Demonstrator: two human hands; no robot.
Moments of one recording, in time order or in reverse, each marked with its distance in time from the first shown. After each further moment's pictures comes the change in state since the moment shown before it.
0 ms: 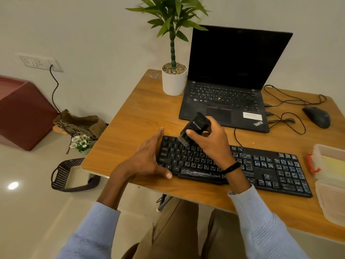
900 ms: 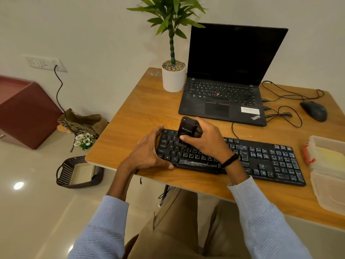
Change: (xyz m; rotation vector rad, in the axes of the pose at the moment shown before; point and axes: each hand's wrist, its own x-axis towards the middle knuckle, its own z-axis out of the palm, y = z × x) left_hand -0.007 0.001 0.009 0.020 0.111 0.017; right_hand -0.014 -0.007 -0.006 -0.174 -0.224 -0.096
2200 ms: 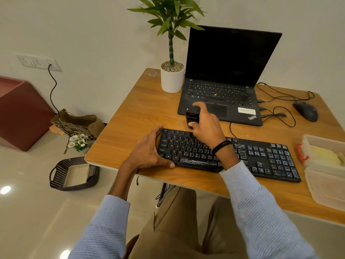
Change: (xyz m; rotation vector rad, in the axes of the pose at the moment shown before) left_hand 0.004 -0.010 0.005 -0.011 0.029 0.034; right_hand 0.031 -0.016 0.003 -0.274 0.113 0.165
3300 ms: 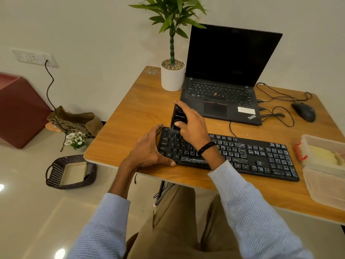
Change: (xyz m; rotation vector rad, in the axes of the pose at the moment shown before) left_hand 0.000 -0.003 0.001 0.002 0.021 0.022; right_hand -0.006 -0.026 0.032 0.081 0.058 -0.129
